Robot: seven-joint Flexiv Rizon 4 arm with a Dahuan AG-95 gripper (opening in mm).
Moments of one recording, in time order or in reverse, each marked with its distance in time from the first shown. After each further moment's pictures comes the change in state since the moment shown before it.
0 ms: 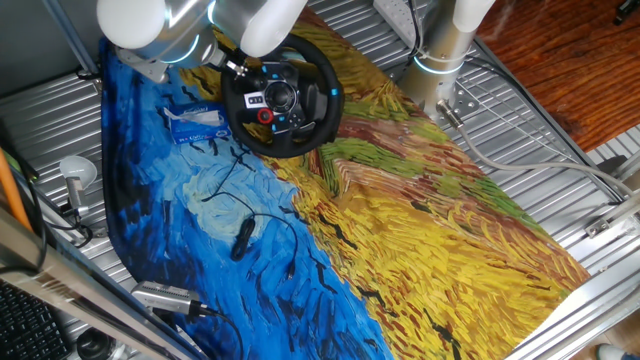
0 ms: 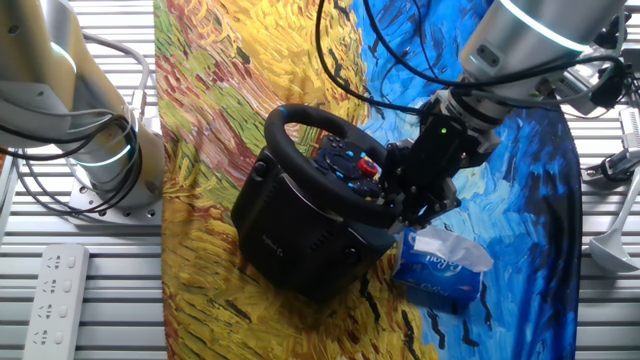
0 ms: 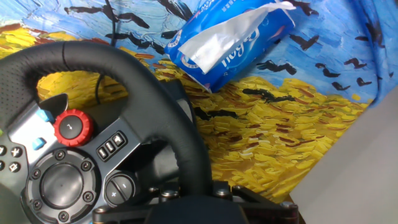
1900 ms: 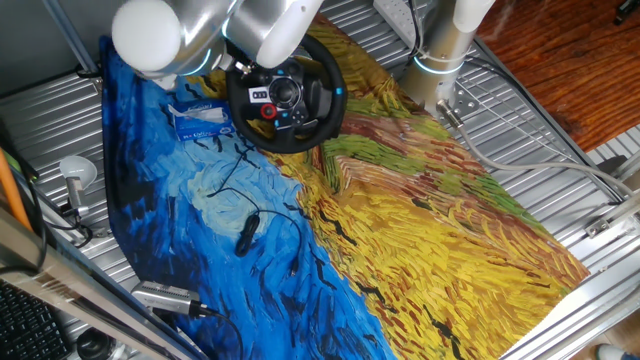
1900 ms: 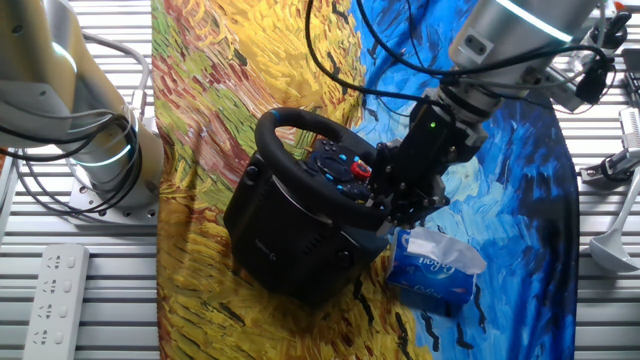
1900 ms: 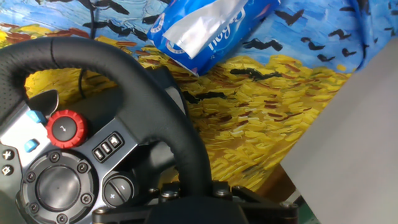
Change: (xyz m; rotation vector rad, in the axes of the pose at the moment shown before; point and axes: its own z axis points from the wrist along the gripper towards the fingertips) arm 0.015 0.002 0.005 0.051 0.075 0.048
